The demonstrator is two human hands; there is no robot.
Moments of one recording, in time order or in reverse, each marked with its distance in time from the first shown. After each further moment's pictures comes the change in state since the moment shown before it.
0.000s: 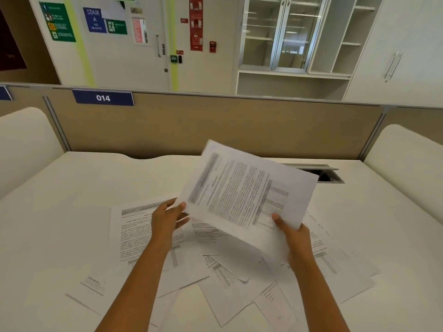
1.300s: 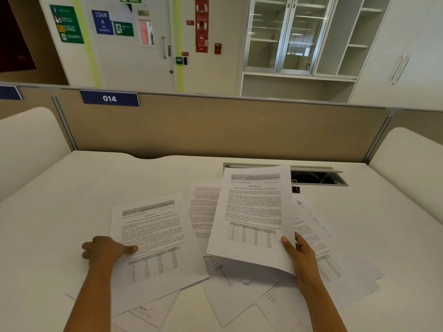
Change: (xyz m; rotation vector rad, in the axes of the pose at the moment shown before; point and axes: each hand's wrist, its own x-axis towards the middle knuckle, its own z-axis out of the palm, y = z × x) left_hand 0.024 -0.004 -0.127 1.159 0.384 -0.393; right_hand 0.006 0.048 -0.042 -0.157 -0.082 0.006
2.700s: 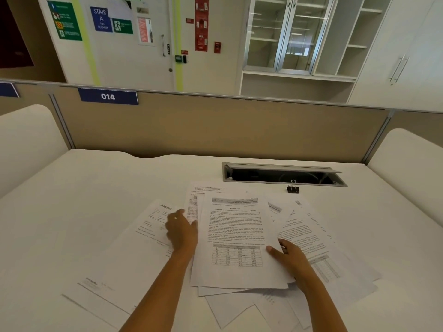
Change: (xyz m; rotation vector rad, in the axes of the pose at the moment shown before) left_hand -0.092 0.102 0.093 -0.357 0.104 0.501; right_hand 0.005 -0.006 0.003 -0.439 -0.222 0.110
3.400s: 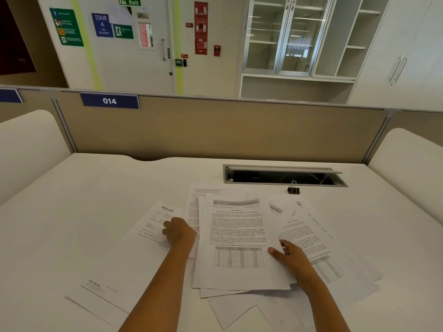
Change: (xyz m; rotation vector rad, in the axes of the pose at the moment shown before) left_hand 0.011 0.005 -0.011 0.332 -0.114 -0.181; right_hand 0.003 0.006 -0.001 0.057 -0.020 -0.022
